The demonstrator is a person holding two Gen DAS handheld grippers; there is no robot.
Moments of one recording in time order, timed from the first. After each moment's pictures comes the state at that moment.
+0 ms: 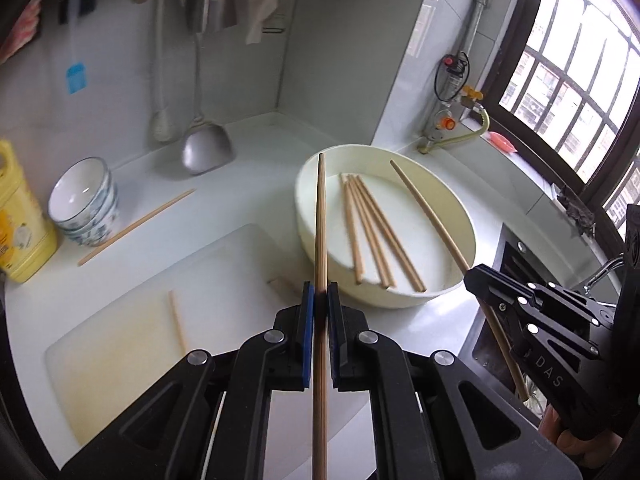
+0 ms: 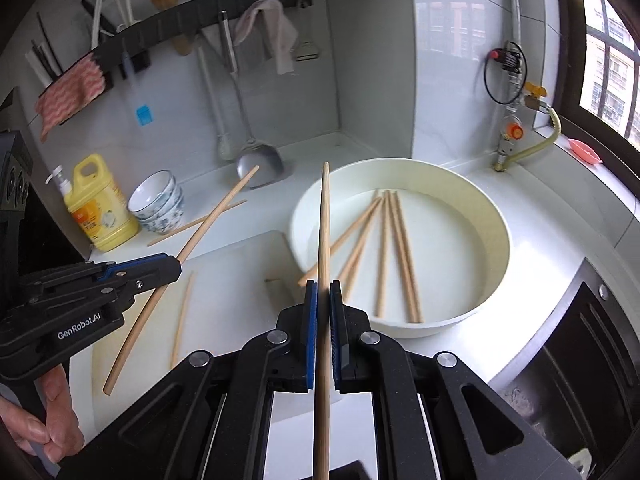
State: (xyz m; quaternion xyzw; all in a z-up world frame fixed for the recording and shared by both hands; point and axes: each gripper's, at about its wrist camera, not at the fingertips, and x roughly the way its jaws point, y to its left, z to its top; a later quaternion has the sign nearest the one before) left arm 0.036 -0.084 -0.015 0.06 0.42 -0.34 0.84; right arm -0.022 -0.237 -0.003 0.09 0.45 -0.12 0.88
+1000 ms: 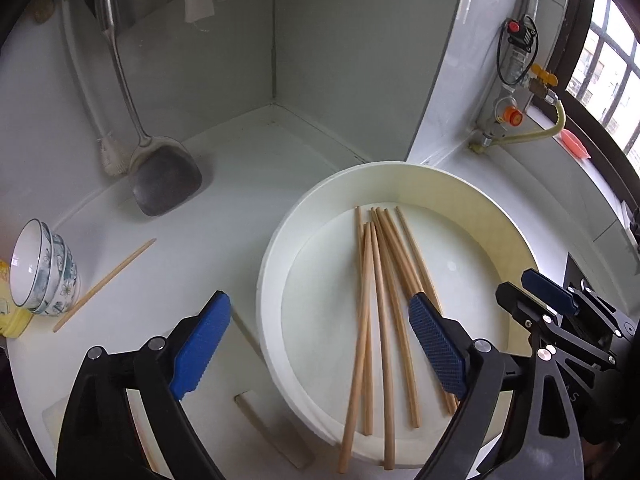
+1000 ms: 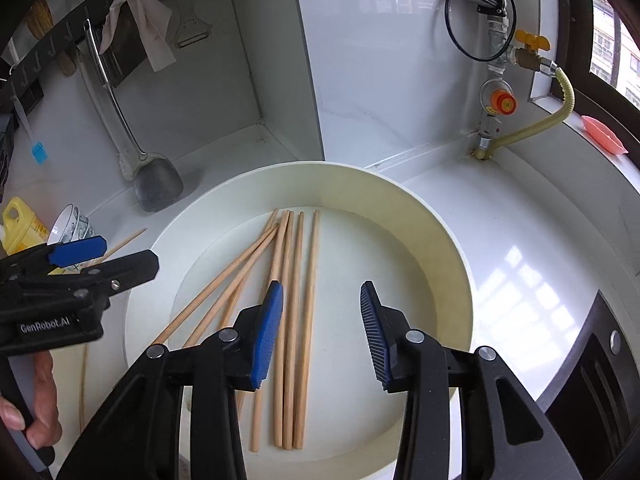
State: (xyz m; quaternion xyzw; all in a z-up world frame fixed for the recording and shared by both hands) left arm 0.142 -0.203 -0.059 0.11 0.46 -0.26 0.84; right arm 0.060 -0.379 -0.065 0.10 0.48 -0.13 0.86
